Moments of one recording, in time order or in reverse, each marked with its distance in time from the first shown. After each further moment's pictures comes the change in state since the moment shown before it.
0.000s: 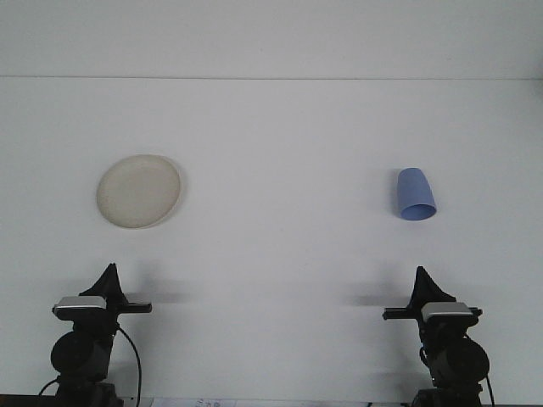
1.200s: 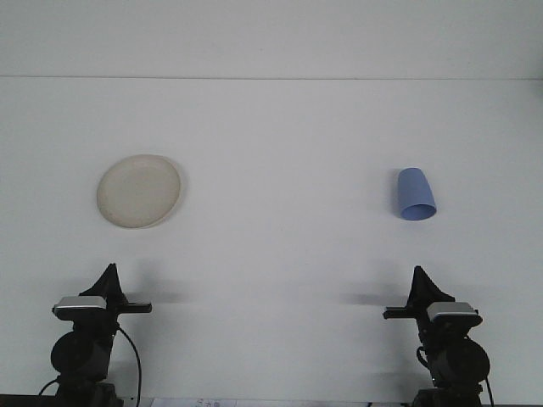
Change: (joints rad) left arm 0.000 0.000 0.000 0.000 0.000 0.000; right arm 0.000 0.000 0.000 0.015 -0.027 0.127
